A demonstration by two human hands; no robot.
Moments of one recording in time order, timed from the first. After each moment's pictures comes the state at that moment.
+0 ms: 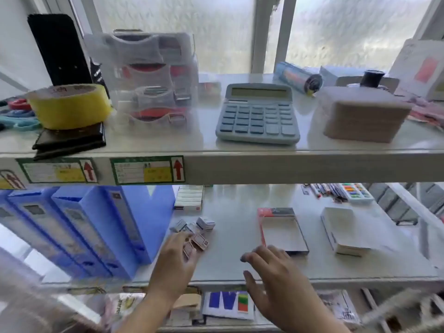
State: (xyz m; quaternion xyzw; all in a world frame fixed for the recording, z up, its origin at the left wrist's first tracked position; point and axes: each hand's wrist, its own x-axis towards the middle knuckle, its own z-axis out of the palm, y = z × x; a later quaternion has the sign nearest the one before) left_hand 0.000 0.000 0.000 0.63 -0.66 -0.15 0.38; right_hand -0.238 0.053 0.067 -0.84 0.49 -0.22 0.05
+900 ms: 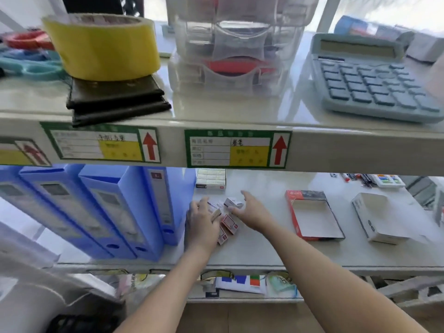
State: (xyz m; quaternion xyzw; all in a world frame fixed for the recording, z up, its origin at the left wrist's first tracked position) left_hand 0.030 -0.075 -0.042 0.71 -0.60 -0.20 0.31; right_hand -0.124 -0.136 -0.040 -0.64 0.68 -0.14 0.33
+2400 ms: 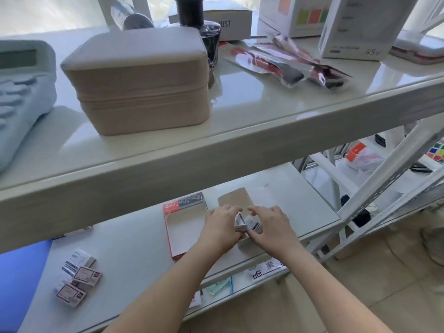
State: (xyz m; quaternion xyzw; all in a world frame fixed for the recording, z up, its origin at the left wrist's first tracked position) left_hand -0.337 -0.109 -0.035 0.45 -0.87 -0.21 0.08; right_hand -0.487 -0.035 -0.035 -0.62 0.73 -0.23 0.15
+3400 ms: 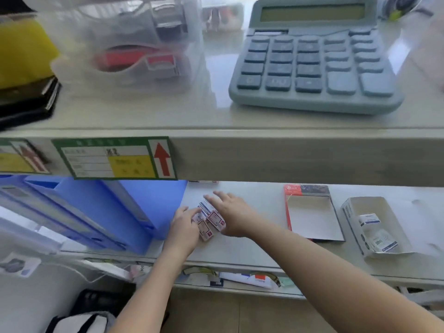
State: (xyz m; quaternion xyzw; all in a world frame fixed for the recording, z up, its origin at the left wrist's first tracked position) left_hand 0.019 -0.071 -0.047 0.76 -0.53 -0.29 0.24; right_hand -0.139 -0.134 -0.034 -0.89 0.43 0.03 0.16
